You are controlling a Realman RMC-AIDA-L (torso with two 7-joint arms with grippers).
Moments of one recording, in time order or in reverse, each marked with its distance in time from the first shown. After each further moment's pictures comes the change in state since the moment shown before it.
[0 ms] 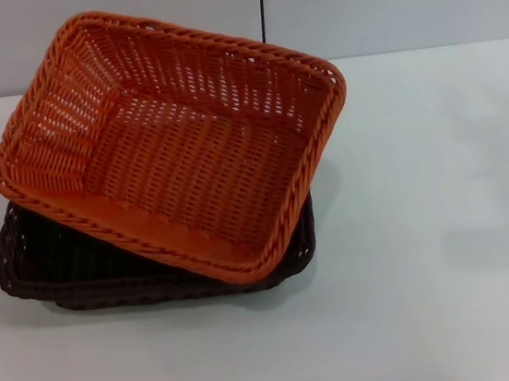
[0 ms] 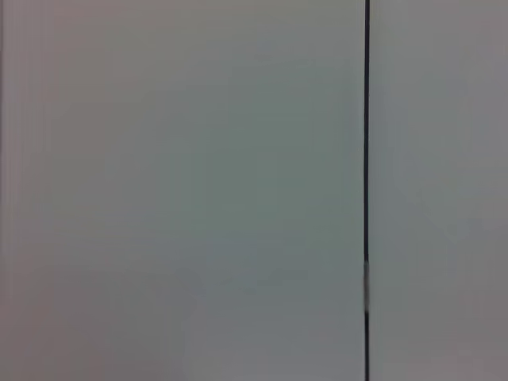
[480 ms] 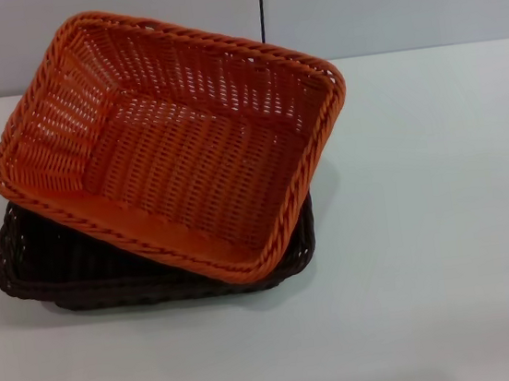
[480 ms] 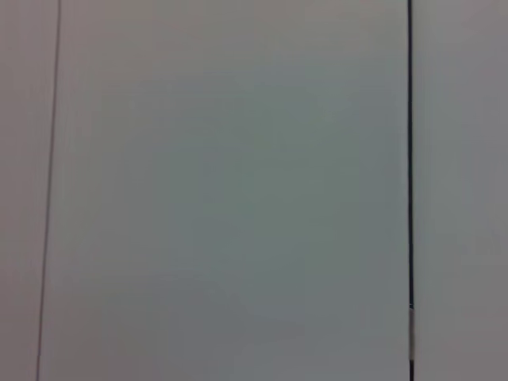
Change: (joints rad) left arm -0.025 0.001 -0.047 0.064 0.000 0.096 -0.045; right arm -0.064 -0.007 0.053 0.527 0.434 0.390 0.754
